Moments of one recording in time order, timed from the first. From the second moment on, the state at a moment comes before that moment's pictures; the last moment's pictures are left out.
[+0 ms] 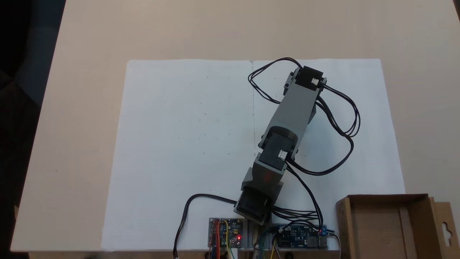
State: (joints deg) arm 25.0 84.1 99.5 44.4 -26.0
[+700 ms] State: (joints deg) arm 27.9 80.5 97.9 41.0 -26.3
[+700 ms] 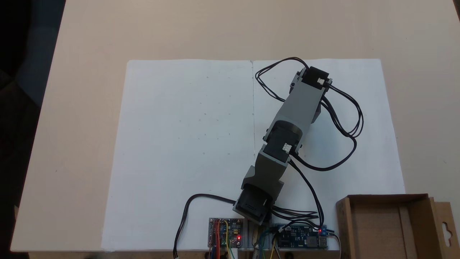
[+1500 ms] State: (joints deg) arm 27.9 74.4 97.8 40.1 -28.6
